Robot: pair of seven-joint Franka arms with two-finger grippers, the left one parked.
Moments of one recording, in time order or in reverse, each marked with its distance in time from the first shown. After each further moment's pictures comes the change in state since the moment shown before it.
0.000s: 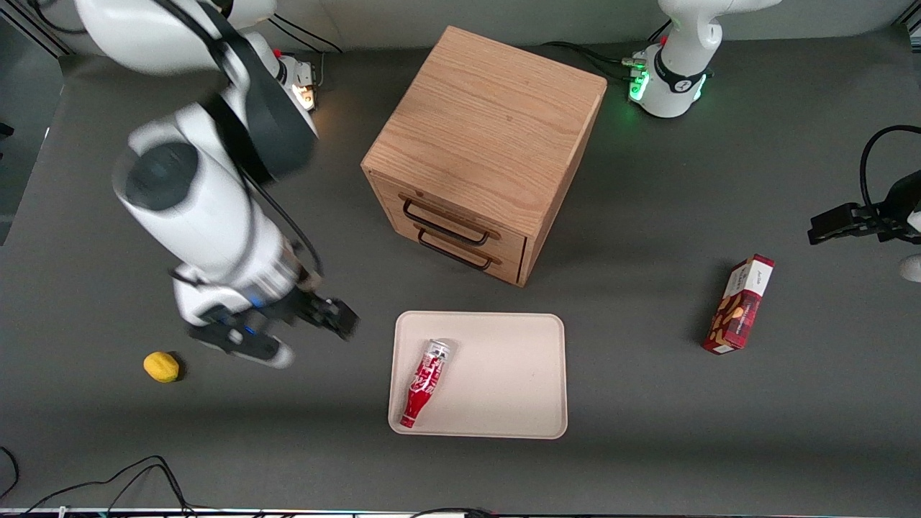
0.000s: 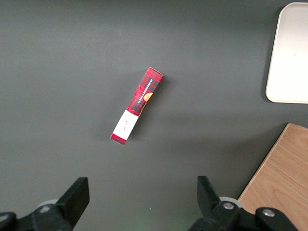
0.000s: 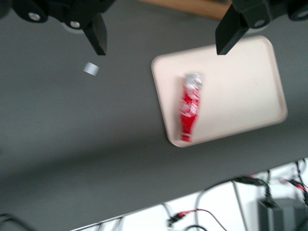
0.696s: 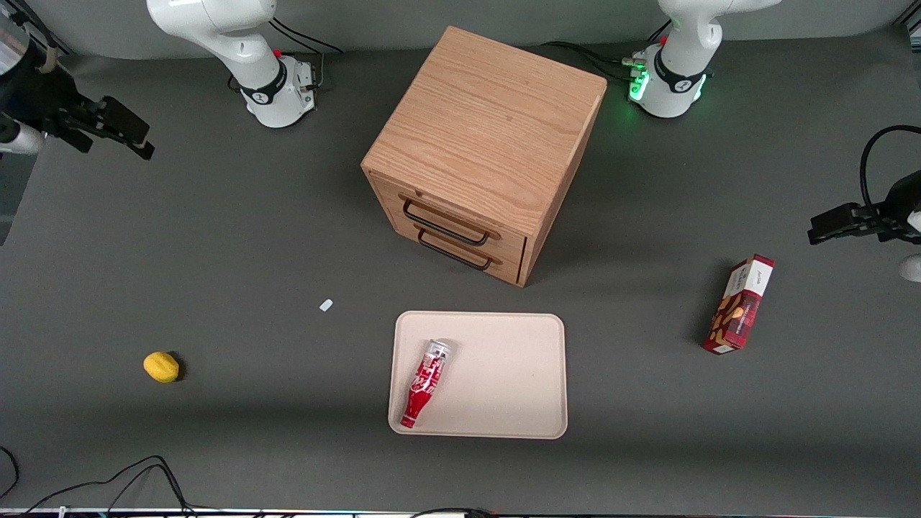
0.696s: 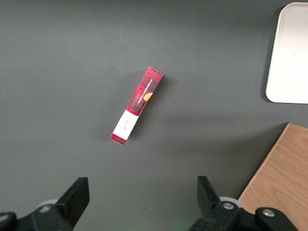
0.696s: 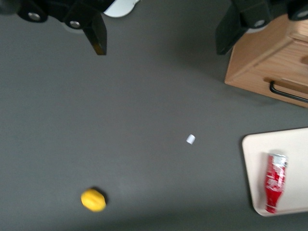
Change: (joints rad) arm -0.083 -0.751 -0.328 -0.706 0.181 -0.163 -0.439
